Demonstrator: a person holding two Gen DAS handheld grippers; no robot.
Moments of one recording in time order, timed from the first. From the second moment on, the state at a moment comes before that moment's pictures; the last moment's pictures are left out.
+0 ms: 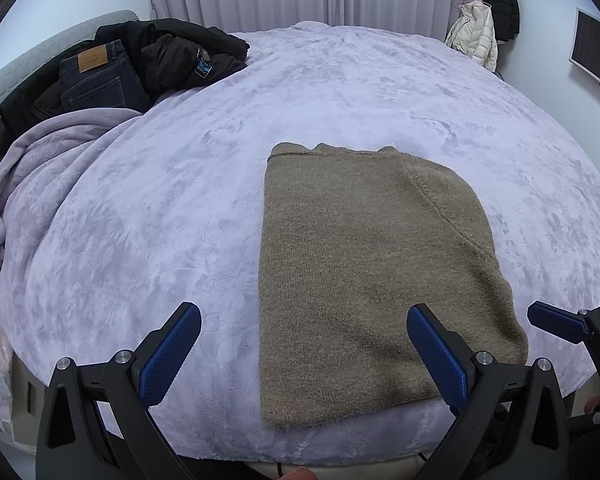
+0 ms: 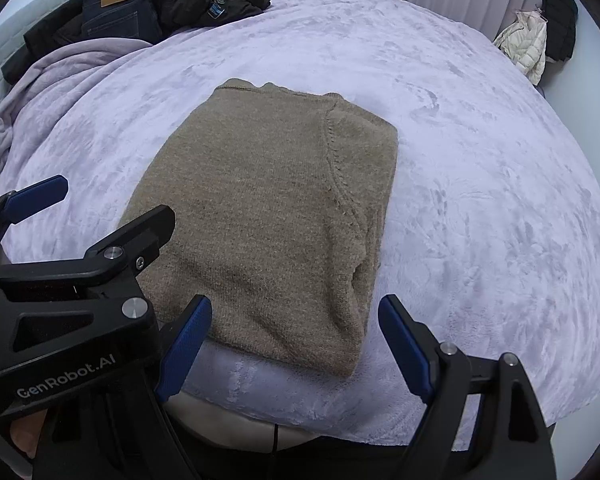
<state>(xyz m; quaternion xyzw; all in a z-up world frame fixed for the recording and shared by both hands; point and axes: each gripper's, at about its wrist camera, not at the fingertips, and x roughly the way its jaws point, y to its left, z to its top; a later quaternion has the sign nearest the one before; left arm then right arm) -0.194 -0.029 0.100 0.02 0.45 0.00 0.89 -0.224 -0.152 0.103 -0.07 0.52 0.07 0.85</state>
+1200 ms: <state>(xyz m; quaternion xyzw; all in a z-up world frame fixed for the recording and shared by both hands) -0.194 -0.030 0.098 0.02 0.45 0.00 0.89 -0.225 -0.151 0.103 -0.07 0.52 0.07 0.85</state>
